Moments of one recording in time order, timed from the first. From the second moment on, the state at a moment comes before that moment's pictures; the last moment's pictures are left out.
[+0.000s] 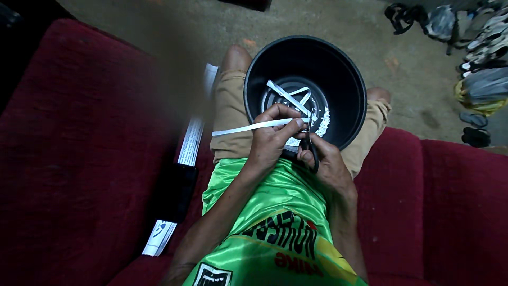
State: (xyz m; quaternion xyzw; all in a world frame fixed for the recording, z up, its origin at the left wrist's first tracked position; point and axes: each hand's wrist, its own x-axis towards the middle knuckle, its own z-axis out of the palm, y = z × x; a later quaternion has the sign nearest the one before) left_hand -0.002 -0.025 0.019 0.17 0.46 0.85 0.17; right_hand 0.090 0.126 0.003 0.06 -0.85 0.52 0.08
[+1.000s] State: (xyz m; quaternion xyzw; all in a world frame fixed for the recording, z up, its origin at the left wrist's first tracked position) left_hand 0.008 -0.027 0.026 0.16 0.48 0.84 0.17; right_hand 0.092 0.125 0.002 0.06 -0.85 0.52 0.09
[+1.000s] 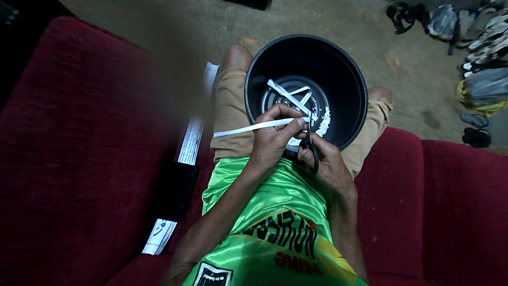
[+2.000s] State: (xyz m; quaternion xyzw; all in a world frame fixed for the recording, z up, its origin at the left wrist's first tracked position) left_hand -0.001 -0.022 0.018 0.16 0.47 0.85 0.15; right_hand 0.094 0.125 0.003 0.05 -0.85 0.52 0.07
